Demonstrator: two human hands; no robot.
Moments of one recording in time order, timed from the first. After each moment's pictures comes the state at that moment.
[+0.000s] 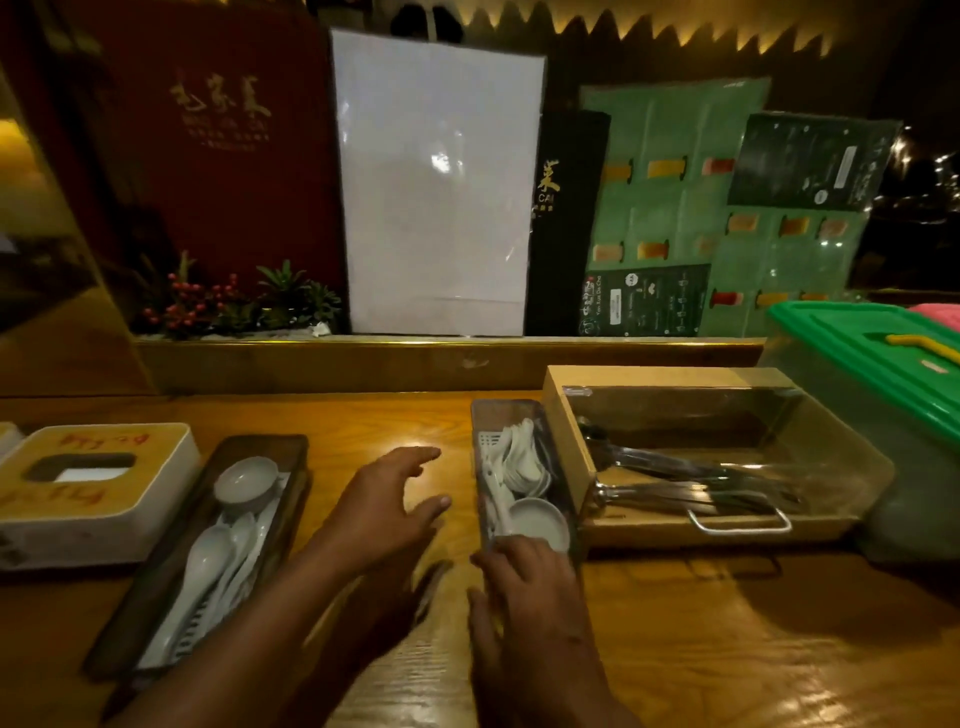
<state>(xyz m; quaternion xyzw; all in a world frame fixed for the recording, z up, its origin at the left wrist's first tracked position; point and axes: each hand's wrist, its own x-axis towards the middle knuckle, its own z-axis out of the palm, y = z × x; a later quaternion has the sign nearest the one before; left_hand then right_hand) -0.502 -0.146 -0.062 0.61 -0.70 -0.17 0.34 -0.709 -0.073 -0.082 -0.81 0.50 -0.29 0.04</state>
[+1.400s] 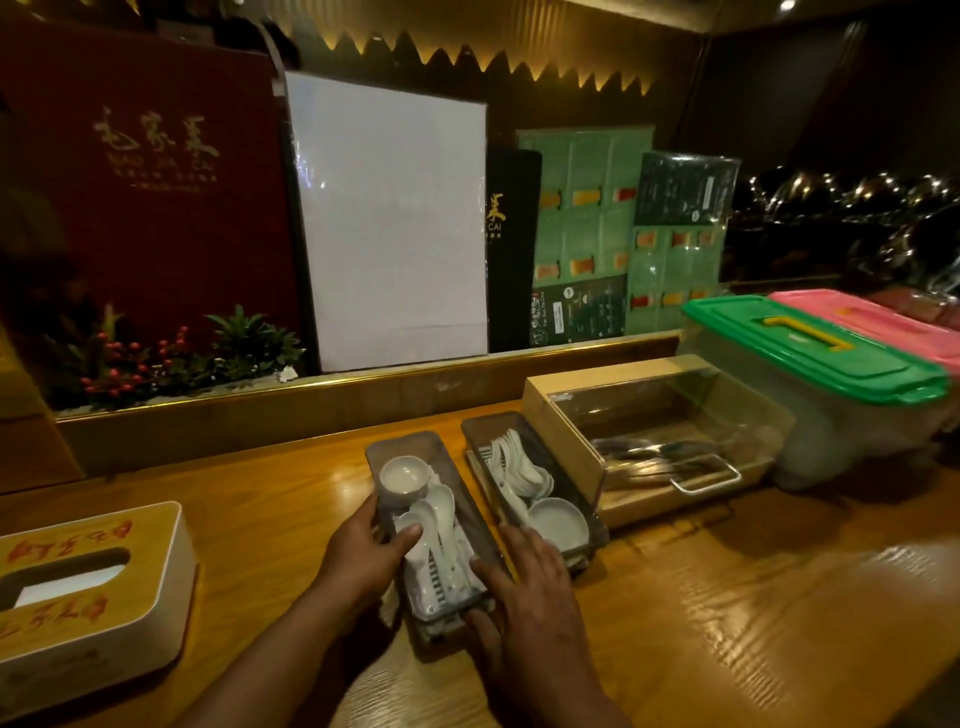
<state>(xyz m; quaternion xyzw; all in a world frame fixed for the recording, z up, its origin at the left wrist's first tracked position) -0.431 -0.160 -0.096 0.60 -0.54 -0.45 0.39 -0.625 -0.060 -0.103 -0.73 0.65 -0.22 0.01</state>
